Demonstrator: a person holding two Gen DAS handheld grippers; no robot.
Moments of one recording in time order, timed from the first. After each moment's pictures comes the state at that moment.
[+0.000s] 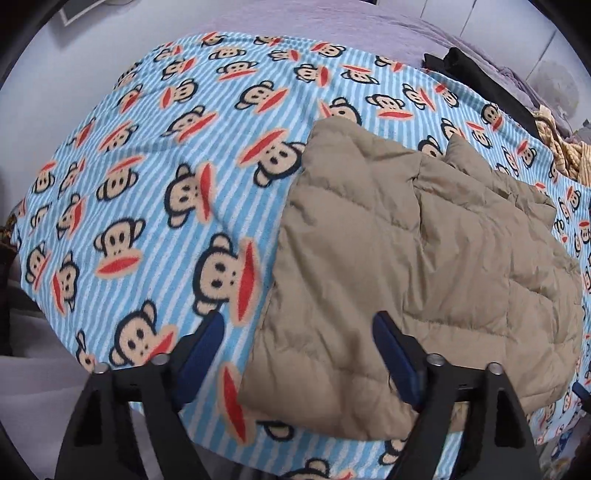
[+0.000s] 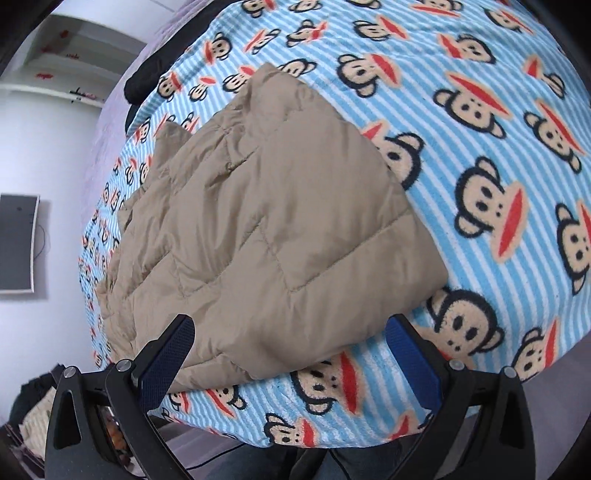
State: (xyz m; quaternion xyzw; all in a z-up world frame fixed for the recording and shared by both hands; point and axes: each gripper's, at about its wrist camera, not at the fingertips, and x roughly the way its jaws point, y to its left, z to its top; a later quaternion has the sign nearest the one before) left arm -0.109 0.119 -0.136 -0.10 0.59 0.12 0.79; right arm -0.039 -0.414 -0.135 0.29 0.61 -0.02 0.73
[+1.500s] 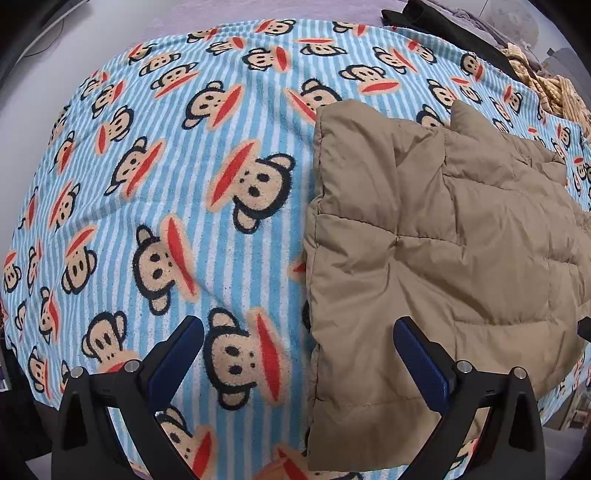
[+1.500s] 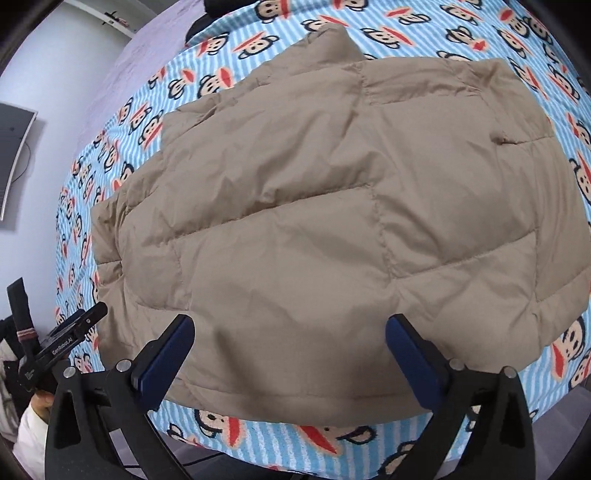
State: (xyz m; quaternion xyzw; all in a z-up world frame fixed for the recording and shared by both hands) left arm -0.044 0.159 -0.166 -0.02 0.63 0.02 0.77; right arm 0.019 -0.214 -0.157 0.18 0.64 0.02 0.74
